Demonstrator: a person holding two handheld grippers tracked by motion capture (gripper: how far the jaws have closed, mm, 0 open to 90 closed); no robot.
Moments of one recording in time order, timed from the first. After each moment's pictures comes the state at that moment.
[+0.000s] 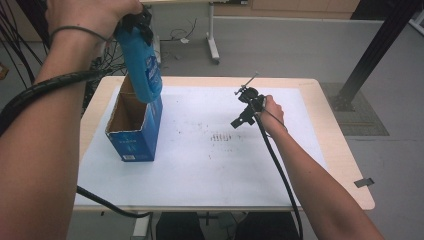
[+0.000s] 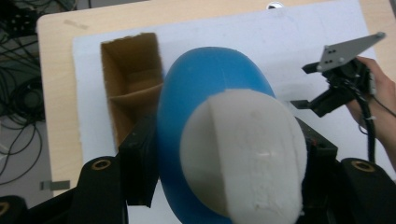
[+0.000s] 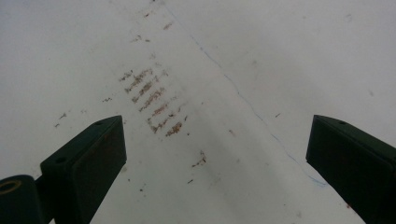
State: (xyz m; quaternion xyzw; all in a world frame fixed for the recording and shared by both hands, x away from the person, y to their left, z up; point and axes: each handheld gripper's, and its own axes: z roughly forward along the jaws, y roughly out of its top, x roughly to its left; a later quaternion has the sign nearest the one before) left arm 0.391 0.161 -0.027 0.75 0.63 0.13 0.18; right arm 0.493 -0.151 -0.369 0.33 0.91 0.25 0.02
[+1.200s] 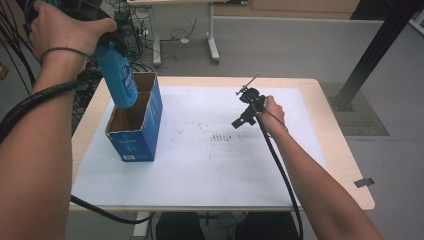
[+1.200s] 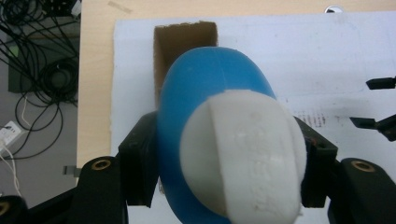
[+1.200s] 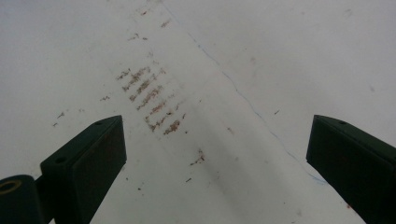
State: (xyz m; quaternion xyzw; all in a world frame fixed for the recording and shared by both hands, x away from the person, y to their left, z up) left arm 0.408 0.211 -0.067 0.71 0.67 0.14 0.15; right arm 0.494 -0.154 -0.372 0.33 0.91 0.25 0.02
